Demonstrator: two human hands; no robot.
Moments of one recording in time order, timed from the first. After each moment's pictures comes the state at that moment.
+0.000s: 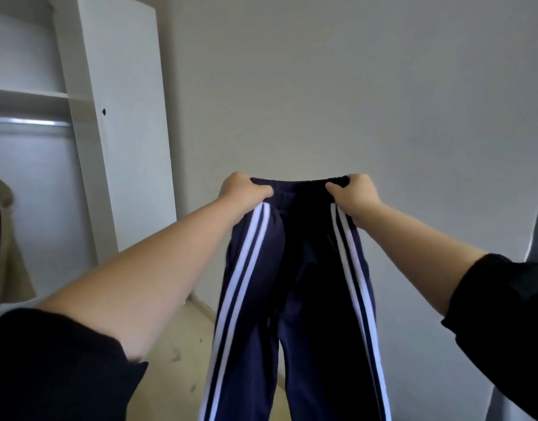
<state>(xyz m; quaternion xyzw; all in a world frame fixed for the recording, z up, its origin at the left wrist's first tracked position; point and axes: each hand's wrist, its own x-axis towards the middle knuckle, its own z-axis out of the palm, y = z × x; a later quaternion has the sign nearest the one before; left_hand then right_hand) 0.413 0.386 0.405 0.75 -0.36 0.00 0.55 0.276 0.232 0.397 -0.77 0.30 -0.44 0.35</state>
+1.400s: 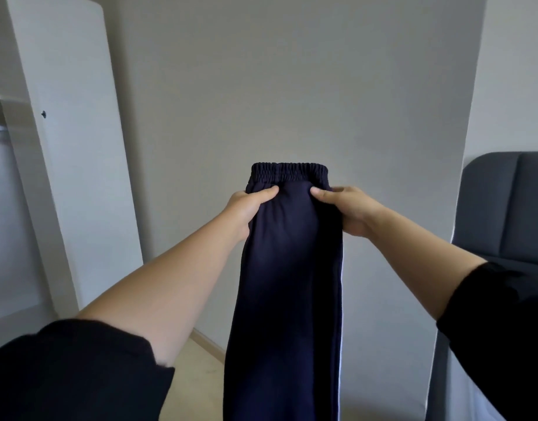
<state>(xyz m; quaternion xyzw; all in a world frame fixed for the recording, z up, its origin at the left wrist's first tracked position) 0.361 0.323 0.378 0.56 -0.37 -0.27 0.69 0.199 0.203 0.385 -0.67 0.16 -0.31 0.65</state>
